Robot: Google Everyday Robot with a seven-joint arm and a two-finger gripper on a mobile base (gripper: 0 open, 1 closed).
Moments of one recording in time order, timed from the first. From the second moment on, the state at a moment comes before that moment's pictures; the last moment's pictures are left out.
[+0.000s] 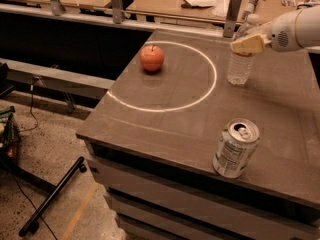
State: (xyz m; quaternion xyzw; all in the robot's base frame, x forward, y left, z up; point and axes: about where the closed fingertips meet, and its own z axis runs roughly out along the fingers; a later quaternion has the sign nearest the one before) arm 0.688 -0.240 0.946 -0.34 0.80 0.12 0.48
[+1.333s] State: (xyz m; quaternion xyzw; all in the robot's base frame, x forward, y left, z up) arm 0.688 -0.081 0.965 -0.47 0.70 0.25 0.49
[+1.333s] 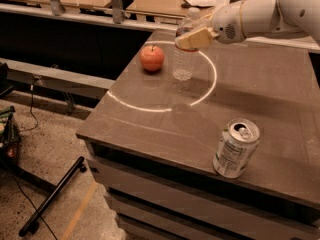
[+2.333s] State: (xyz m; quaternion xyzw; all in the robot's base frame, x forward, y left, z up) arm 0.694 -0.068 0.953 -0.48 0.69 0.25 0.47
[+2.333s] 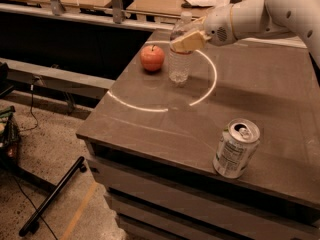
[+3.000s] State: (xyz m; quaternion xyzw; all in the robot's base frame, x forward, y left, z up) arm 0.695 -0.057 0.959 -0.49 0.69 0.24 0.47
